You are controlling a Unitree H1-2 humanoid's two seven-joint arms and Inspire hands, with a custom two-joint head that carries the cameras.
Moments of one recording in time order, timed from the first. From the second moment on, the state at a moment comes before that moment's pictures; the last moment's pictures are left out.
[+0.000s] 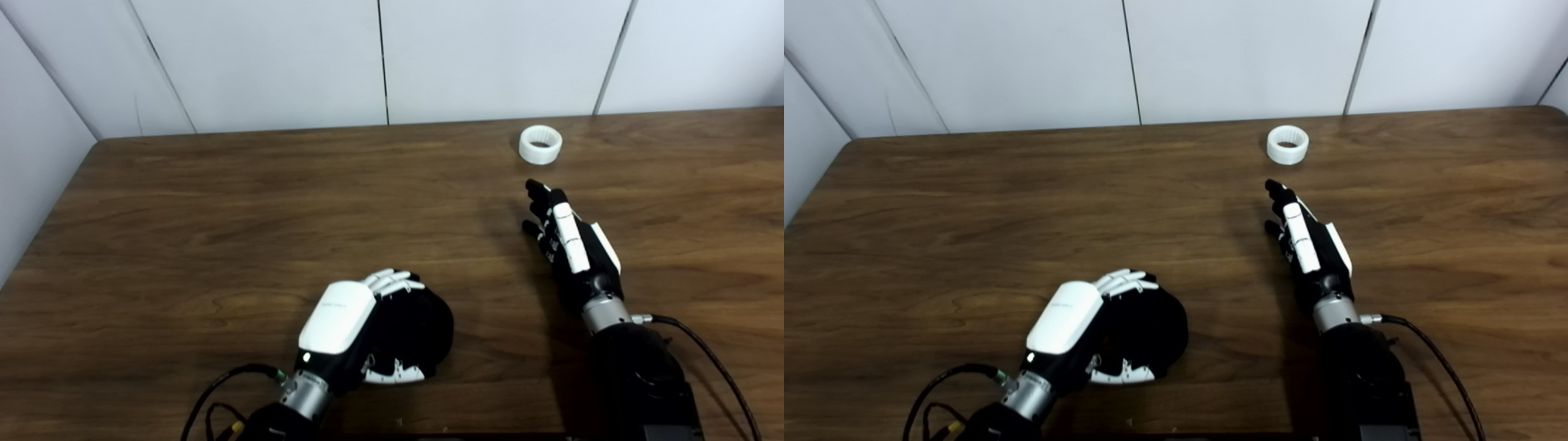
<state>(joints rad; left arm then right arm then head) 0.16 0.21 -0.47 -0.45 0.90 0.14 -0.16 -0.08 -0.01 -0.02 -0.21 0.09 0.34 0.03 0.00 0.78</state>
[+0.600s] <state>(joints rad) 0.24 0.22 -0.49 -0.50 0.90 0.07 -0.18 -0.08 -0.01 -0.01 -0.23 0.09 0.36 0.02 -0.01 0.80</state>
